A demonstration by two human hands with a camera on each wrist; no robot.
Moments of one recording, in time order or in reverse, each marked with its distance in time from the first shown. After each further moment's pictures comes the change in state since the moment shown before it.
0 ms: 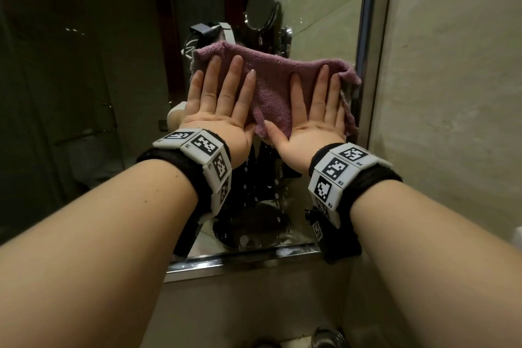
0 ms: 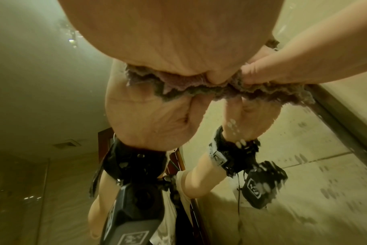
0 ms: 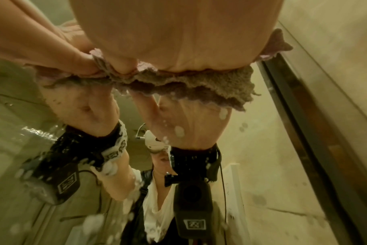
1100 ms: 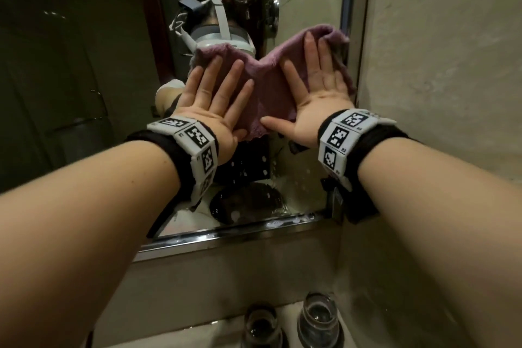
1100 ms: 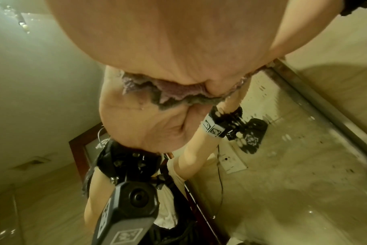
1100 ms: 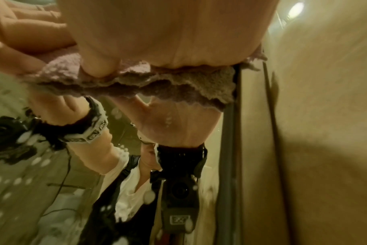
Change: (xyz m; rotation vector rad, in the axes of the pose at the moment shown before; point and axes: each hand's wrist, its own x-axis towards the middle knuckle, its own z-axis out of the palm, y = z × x) left_hand -0.005 -0.013 0.047 0.171 0.144 0.318; right_hand -0.002 0.039 -0.011 -0.174 -0.081 -0.155
